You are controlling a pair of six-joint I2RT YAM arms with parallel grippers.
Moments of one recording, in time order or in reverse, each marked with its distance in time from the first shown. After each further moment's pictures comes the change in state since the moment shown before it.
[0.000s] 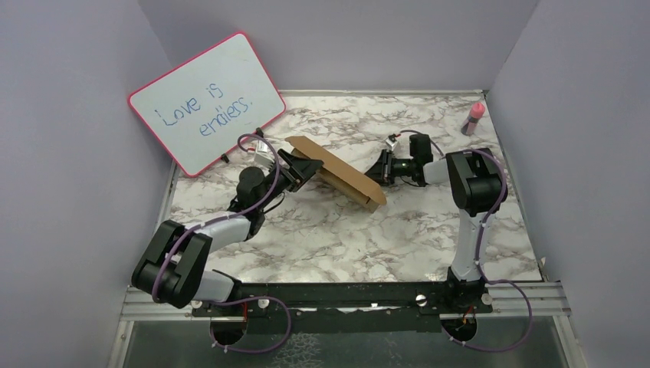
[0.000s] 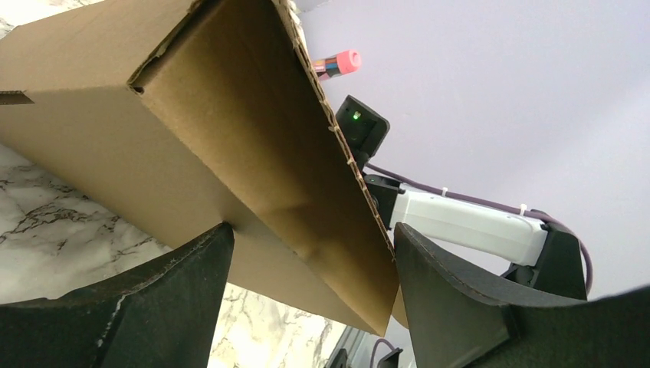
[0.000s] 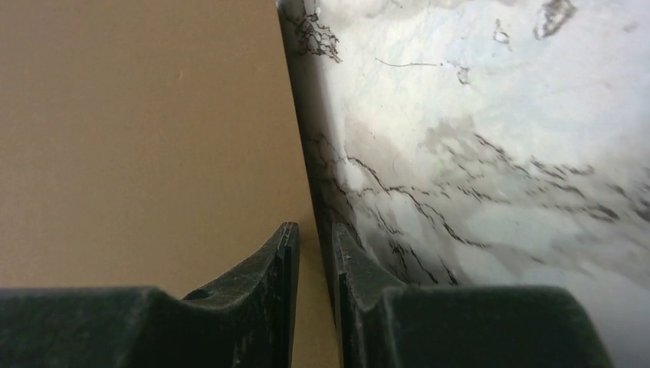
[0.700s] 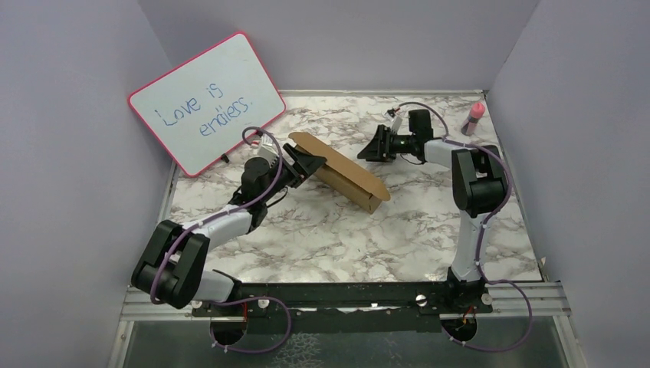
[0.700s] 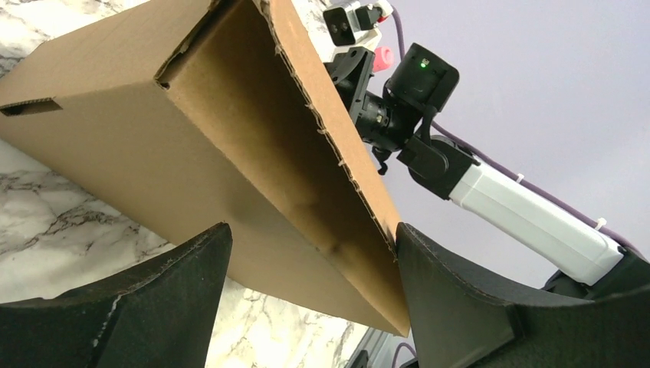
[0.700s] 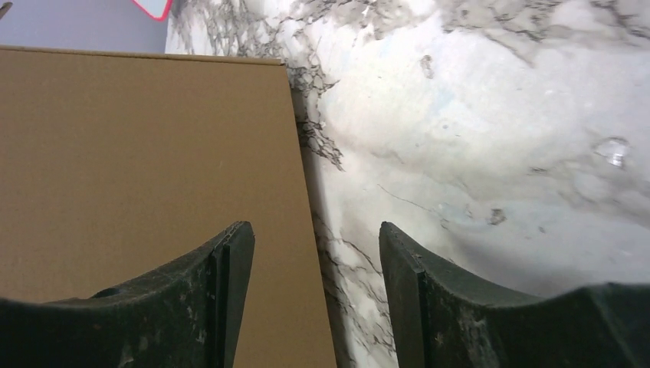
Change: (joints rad) left arm -0.006 -0.045 0.072 -0.206 -0.043 0.074; right arm 0.021 -0.015 0.299 -0.358 0.148 -0.272
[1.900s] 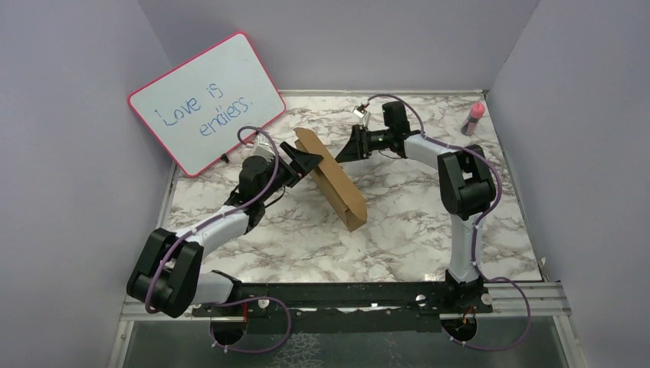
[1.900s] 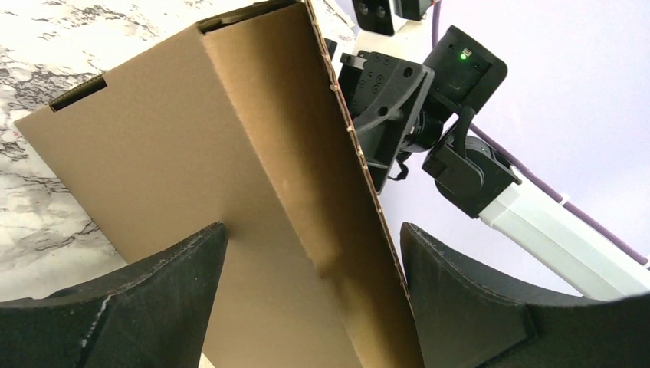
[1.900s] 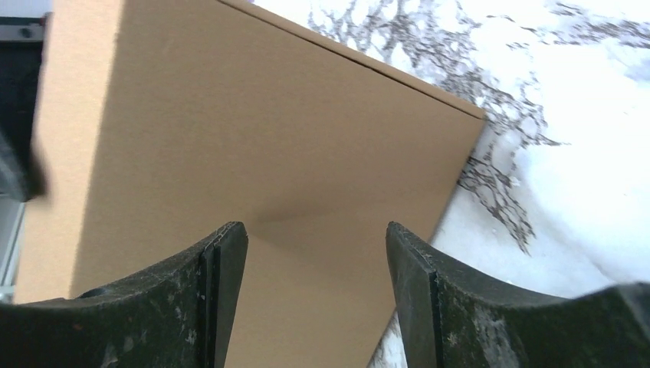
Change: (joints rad) left arm 0.000 -0.018 0.033 -0.087 -0.042 0.031; right arm 0.158 0.017 0.141 -0.040 -0.216 -0.077
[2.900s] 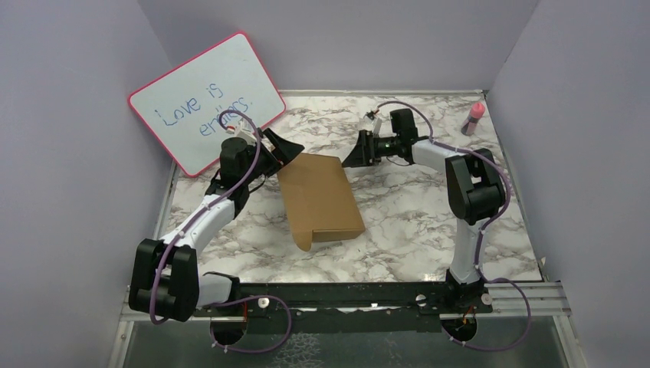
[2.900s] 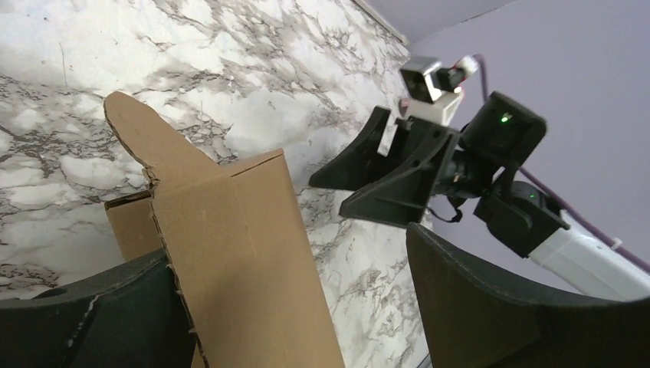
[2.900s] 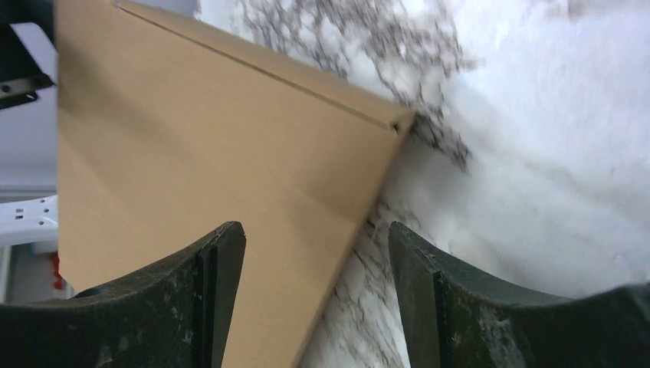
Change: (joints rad) left arm 0.203 -0.053 0.146 -0.319 0.124 0.193; right arm -0.037 -0.080 -0.086 -0.066 0.174 -0.011
